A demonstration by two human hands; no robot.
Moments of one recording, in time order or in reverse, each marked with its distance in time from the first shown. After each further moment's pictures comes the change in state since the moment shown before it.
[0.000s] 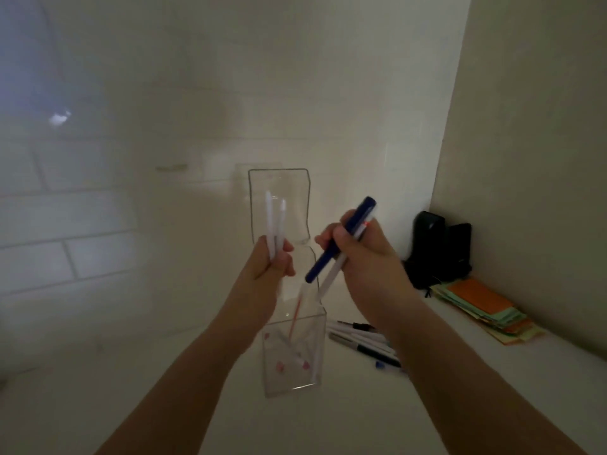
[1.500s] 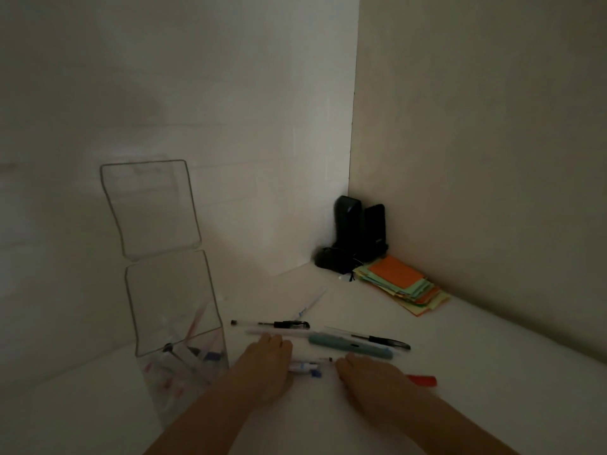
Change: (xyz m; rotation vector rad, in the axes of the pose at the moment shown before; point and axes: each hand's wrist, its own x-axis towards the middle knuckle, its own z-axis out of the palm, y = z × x) left_hand -0.012 -0.122 0.135 1.283 -0.899 0.047; right_hand -0.077 0.075 -0.172 -1.728 -0.547 0.534
